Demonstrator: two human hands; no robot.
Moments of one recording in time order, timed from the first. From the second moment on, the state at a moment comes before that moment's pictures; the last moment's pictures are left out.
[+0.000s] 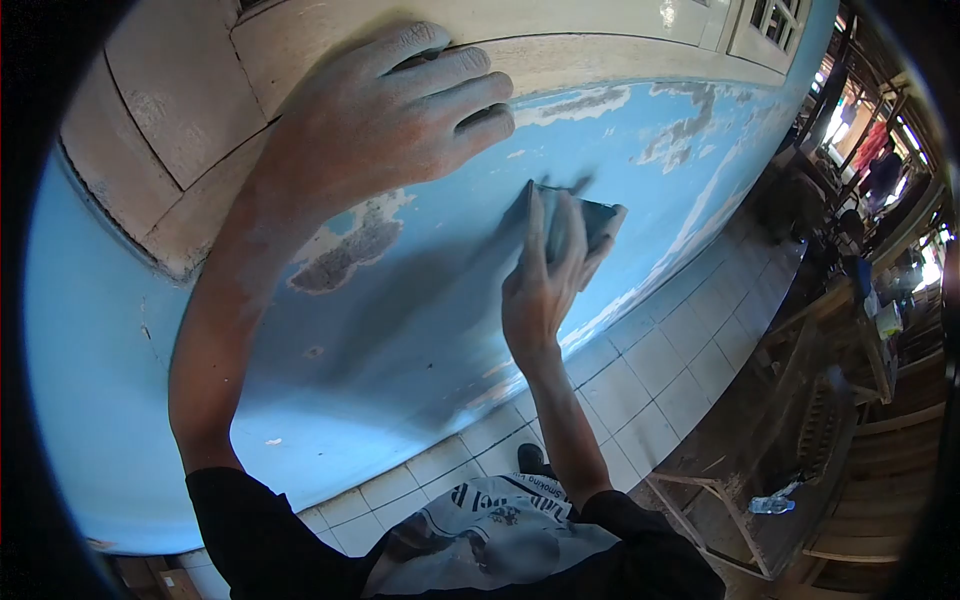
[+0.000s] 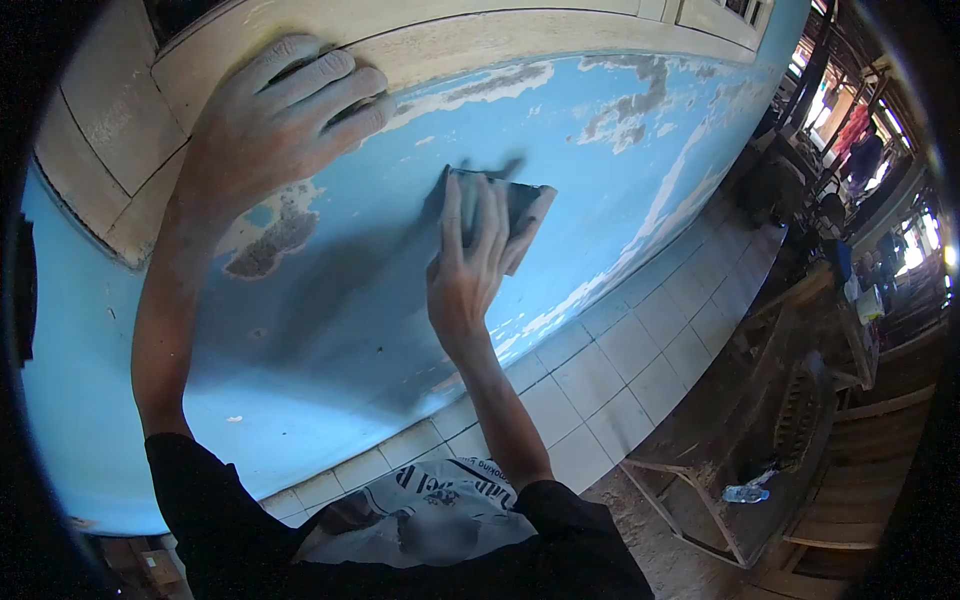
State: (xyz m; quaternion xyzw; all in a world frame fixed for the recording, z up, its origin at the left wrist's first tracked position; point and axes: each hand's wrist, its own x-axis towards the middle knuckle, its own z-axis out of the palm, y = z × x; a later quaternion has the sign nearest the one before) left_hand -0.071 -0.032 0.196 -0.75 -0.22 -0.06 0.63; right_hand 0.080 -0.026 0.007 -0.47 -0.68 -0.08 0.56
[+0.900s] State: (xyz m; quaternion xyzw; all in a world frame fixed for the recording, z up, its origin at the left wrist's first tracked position) left_hand -0.073 -0.036 0.197 -0.76 -0.21 -0.05 0.61; right_hand 0.083 -0.016 -0.005 -0.47 -0.68 -0.07 0.56
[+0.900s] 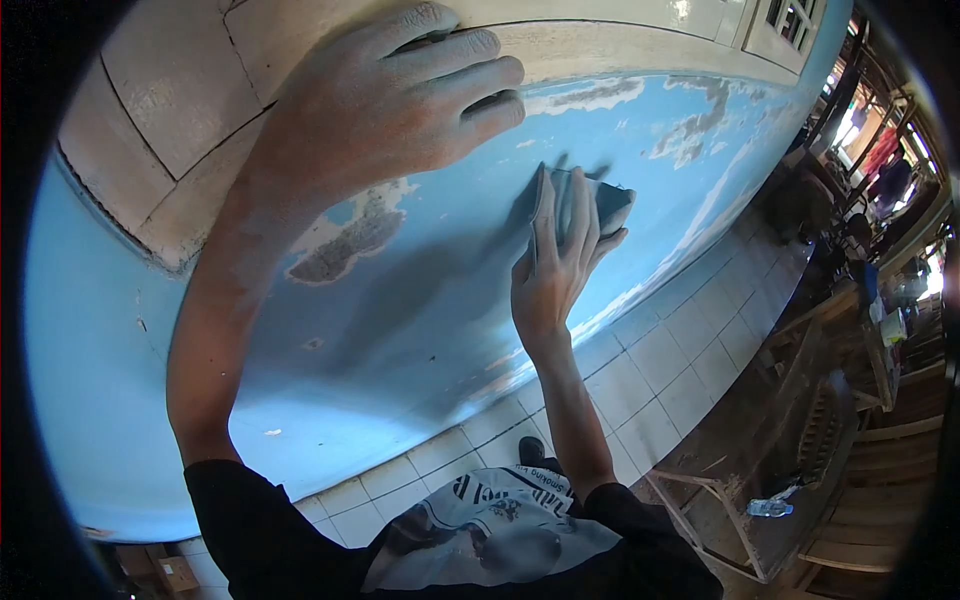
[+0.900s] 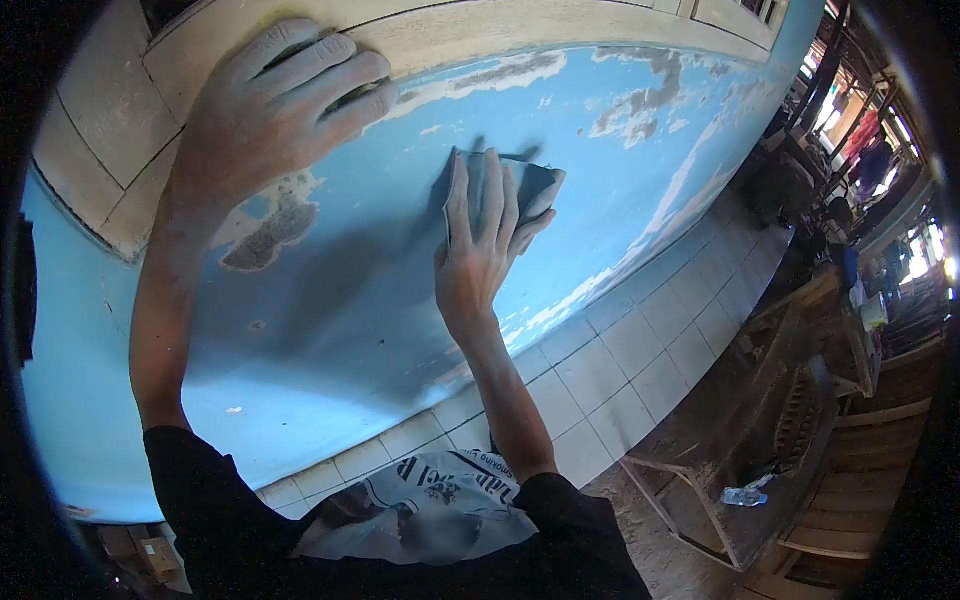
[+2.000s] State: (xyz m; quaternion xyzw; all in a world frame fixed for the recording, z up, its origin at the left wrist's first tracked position) left_hand -0.072 -0.035 0.198 -0.75 -0.21 -0.06 0.63; right_hand 0.070 -0.030 -0.013 -0.46 -0.71 -0.07 0.53
